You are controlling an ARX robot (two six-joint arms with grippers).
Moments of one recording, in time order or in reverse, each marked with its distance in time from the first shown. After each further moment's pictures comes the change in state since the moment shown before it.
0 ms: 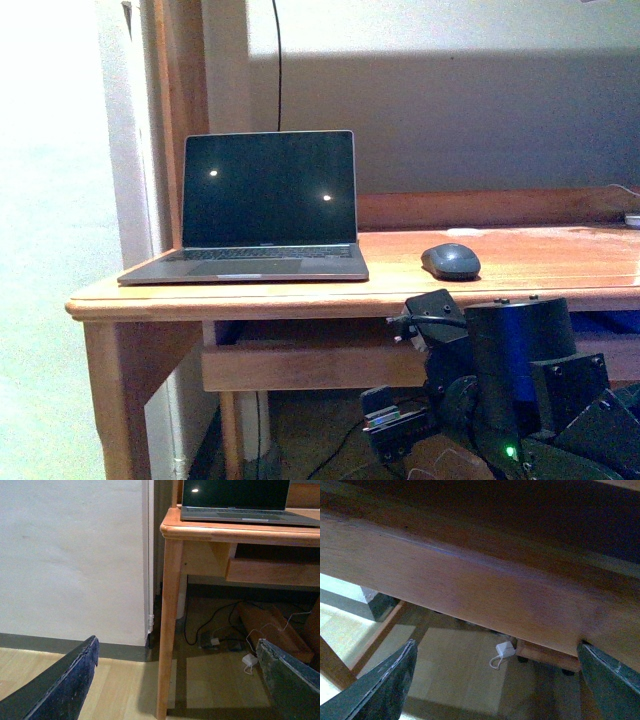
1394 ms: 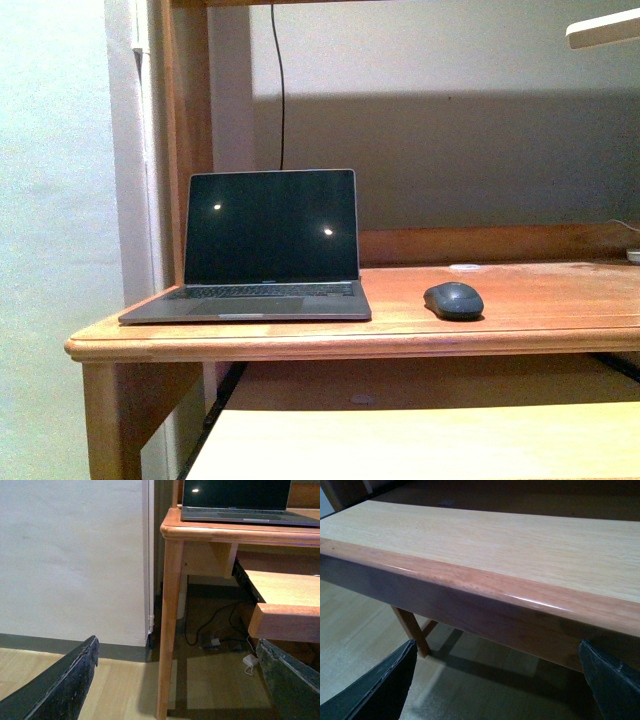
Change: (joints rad) left arm 0.000 0.000 0.000 0.000 0.000 0.000; right arm -0.387 -0.528 -0.779 0.273 -0.616 0.078
